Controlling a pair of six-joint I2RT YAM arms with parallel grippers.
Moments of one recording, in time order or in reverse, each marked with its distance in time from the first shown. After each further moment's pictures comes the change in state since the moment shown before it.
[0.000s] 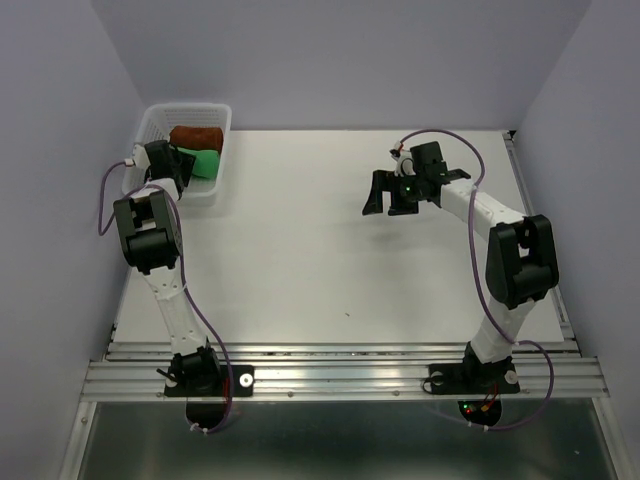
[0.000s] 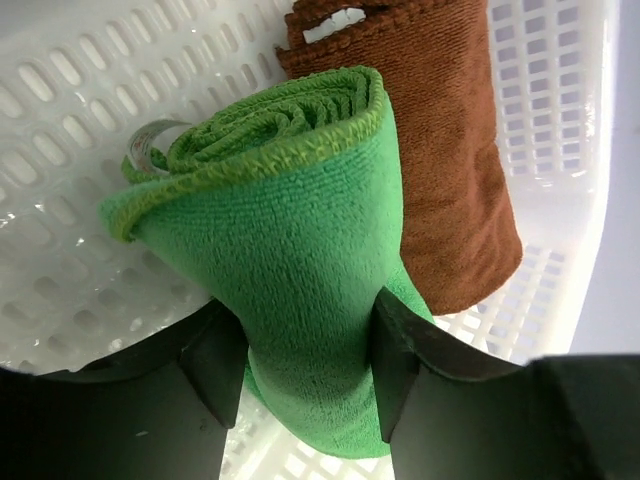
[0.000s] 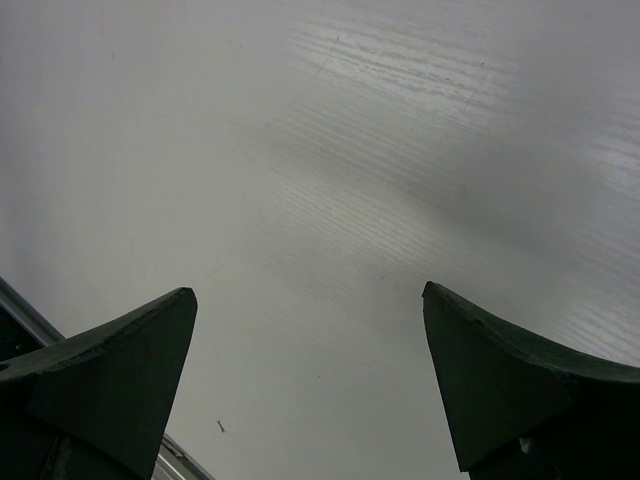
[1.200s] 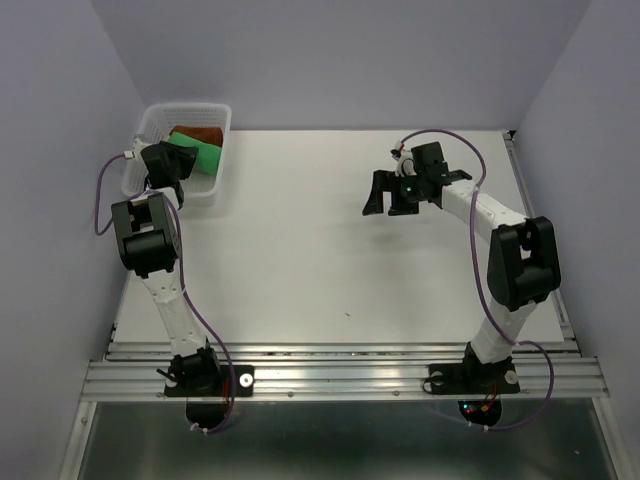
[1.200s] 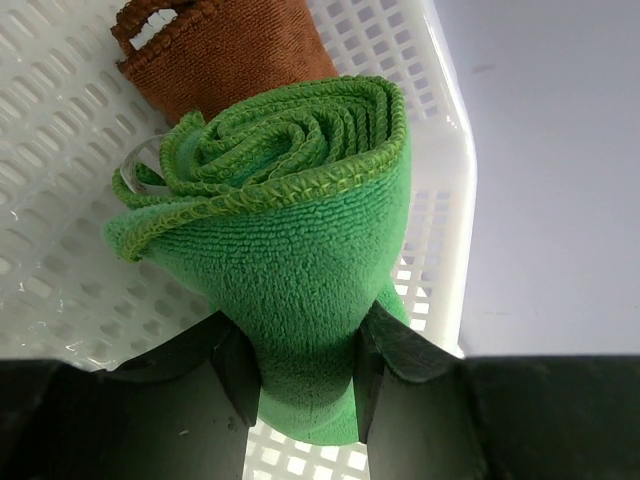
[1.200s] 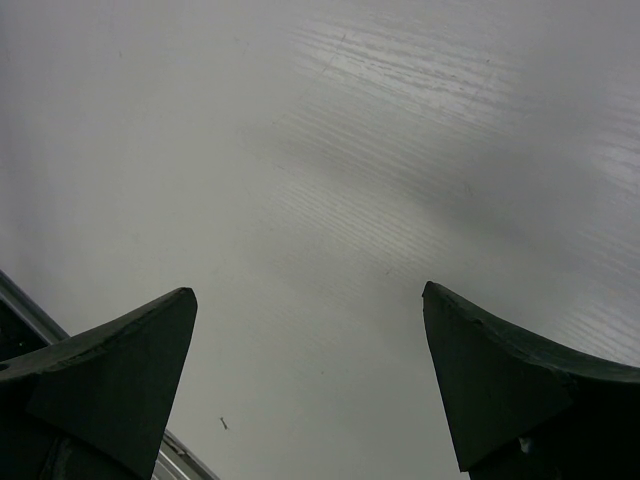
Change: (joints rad) left arm 0.010 -0.055 -0.147 0.328 0.149 0.050; right arm 0.000 -0.016 -0.013 0.006 -0.005 0.003
